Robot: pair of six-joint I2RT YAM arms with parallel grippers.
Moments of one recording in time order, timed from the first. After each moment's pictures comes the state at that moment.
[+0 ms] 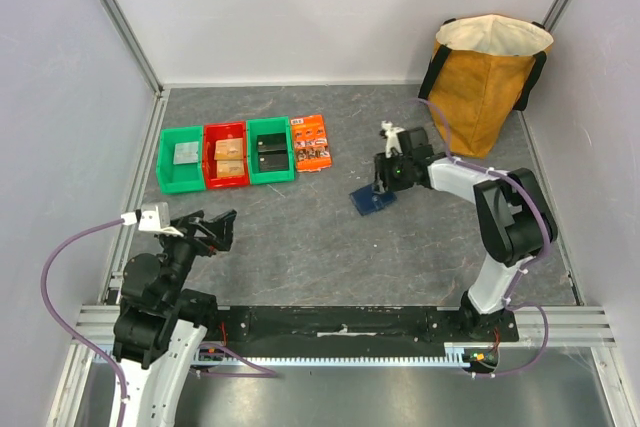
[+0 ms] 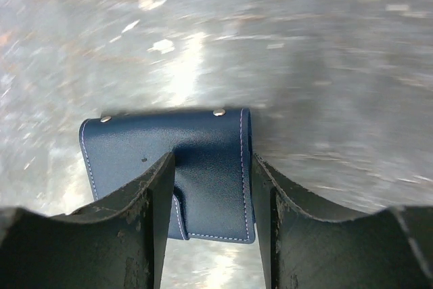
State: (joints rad) left arm -0.22 0.01 0.55 -0.57 -0.01 -0.43; right arm 0.30 1.78 1.02 -0.16 -0.21 0.14
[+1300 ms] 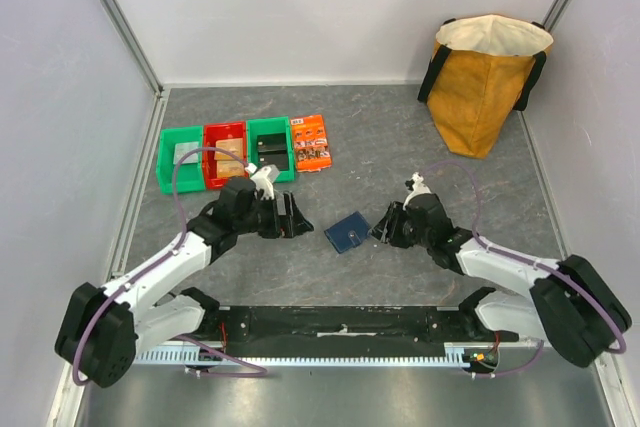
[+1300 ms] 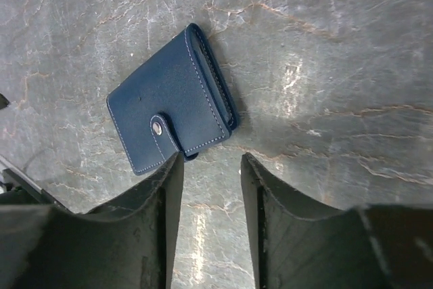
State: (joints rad) left arm -0.50 1.02 0.53 -0.16 0.37 -0.56; right arm 0.59 1.14 0.36 0.12 -0.11 0.75
